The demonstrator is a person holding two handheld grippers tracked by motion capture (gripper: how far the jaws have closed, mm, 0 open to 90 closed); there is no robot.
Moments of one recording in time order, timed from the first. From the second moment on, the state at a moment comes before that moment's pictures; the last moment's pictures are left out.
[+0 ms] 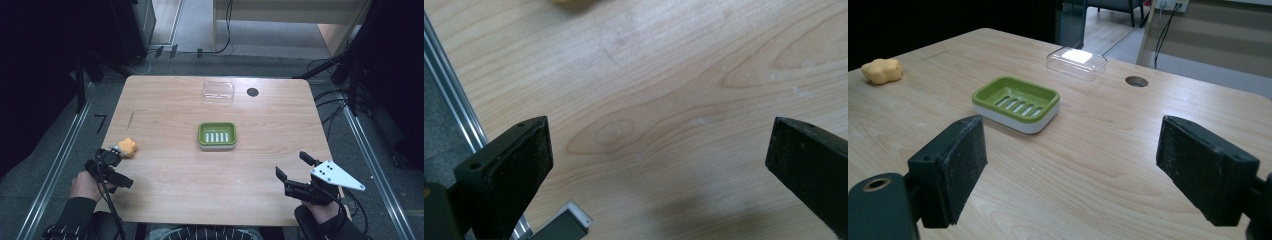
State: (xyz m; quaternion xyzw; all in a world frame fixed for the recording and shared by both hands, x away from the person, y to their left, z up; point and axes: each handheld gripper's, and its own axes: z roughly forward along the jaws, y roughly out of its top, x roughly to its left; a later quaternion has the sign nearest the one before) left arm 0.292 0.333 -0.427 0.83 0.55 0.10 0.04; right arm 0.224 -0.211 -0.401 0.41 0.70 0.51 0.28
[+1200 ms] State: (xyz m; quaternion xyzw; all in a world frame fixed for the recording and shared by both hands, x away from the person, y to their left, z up) left arm 0.346 0.359 -0.399 0.79 0.59 0.11 0.09; right arm 0.232 -0.203 -0.400 0.40 0.71 0.51 0.27
